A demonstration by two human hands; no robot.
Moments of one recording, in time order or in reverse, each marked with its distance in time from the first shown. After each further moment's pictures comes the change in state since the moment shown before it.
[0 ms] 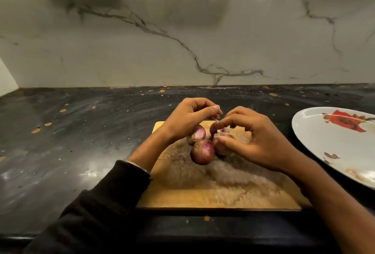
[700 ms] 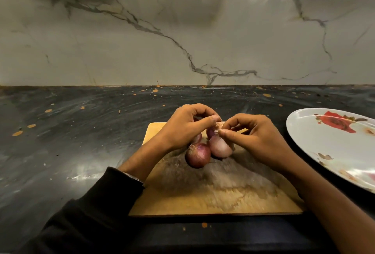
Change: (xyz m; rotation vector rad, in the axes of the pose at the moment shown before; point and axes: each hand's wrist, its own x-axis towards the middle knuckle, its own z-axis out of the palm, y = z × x) left_hand -0.005 -0.006 0.005 0.095 -0.006 0.077; right_hand 0.003 0.012 0.006 0.270 0.123 0.278
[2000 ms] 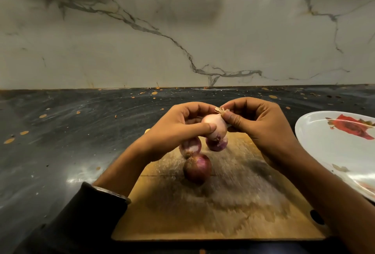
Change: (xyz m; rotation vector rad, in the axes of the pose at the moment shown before) left_hand -0.002 0.018 -0.016 -0.346 -0.094 -0.166; right_hand 0.029 -0.007 -0.001 0.310 0.149 0.075
